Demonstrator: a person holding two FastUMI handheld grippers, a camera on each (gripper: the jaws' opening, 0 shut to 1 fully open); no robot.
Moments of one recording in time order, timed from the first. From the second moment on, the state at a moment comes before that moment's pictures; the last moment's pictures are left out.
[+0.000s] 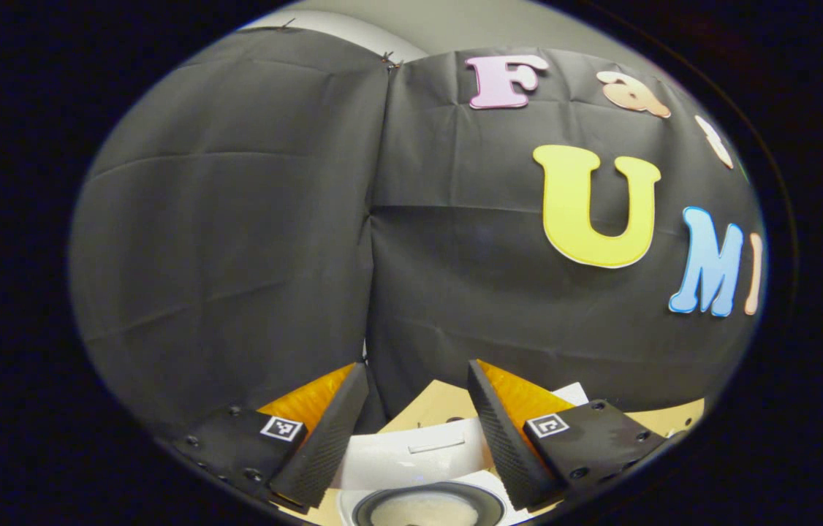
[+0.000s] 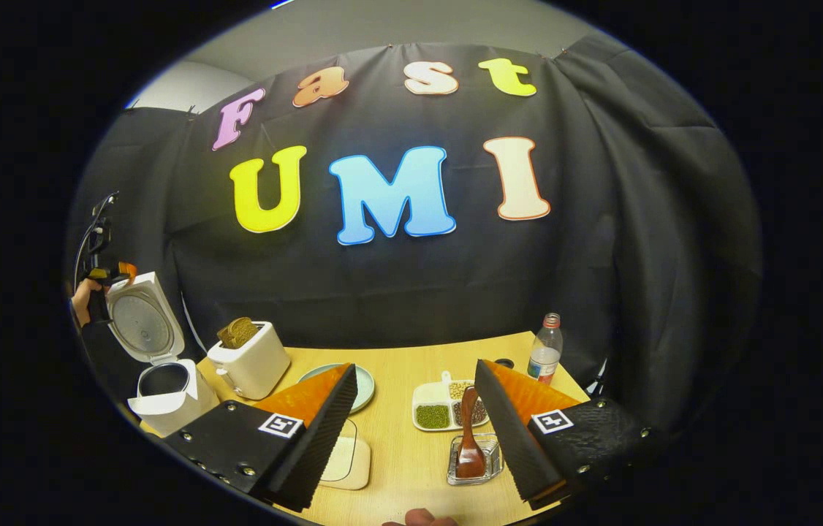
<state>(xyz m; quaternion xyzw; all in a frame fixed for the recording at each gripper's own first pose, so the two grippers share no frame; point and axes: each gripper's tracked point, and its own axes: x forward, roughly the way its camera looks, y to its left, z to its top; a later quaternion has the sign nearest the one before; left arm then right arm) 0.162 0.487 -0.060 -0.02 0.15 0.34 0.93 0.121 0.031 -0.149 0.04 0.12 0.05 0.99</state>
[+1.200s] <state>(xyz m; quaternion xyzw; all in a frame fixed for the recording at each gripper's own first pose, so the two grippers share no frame) 0.054 0.347 -0.163 -0.01 0.13 0.31 0.94 0.114 0.055 -0.093 0.00 0.06 0.11 0.99</state>
